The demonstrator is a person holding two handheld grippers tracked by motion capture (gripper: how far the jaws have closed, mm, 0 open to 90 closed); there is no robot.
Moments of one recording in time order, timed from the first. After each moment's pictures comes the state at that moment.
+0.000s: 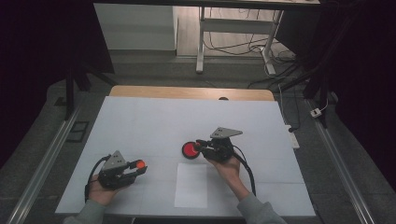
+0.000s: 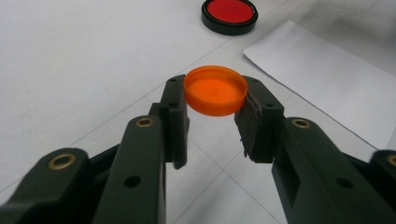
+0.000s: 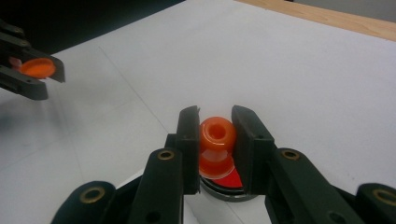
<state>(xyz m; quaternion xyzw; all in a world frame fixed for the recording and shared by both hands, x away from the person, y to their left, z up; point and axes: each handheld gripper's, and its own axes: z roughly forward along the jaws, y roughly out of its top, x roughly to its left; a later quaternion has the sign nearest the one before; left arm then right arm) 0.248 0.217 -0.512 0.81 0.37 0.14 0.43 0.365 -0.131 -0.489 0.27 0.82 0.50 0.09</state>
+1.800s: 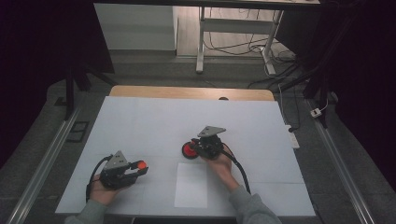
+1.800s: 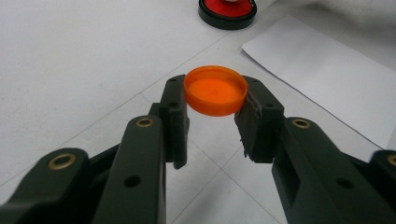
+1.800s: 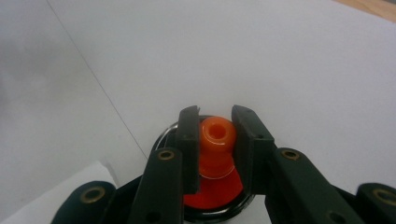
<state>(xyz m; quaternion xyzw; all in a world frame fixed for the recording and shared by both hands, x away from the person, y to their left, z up) 0.250 0.214 -0.514 0.81 0.37 0.14 0.43 0.389 -0.103 -0.518 0.26 0.85 0.43 0.13</state>
